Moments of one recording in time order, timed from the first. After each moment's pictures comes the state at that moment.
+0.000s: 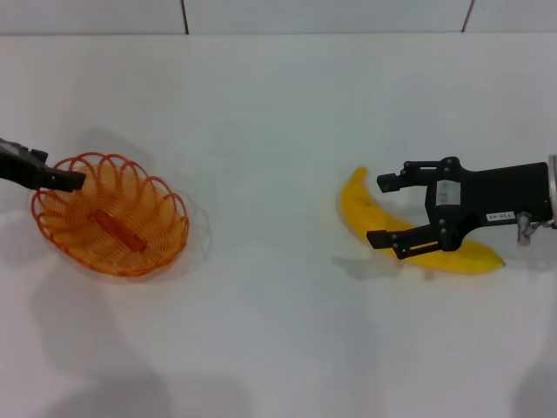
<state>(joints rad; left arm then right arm) -0.64 -1.93 0.88 0.80 2.44 1.21 -1.97 0.50 2.04 -0.89 -0.78 -2.05 -1.54 1.36</state>
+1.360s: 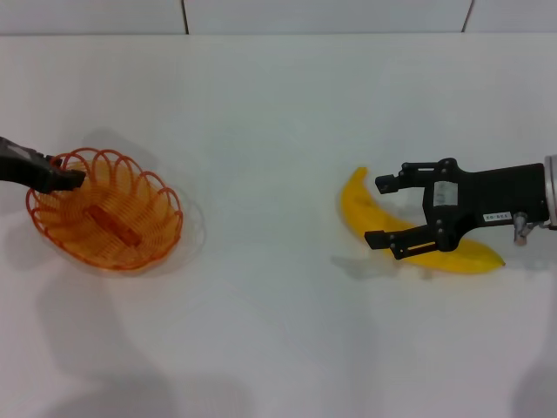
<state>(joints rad) -0.64 -1.95 0.90 0.78 2.46 1.12 -1.95 0.50 2.04 -0.90 -0.77 -2.05 -1.53 1.36</state>
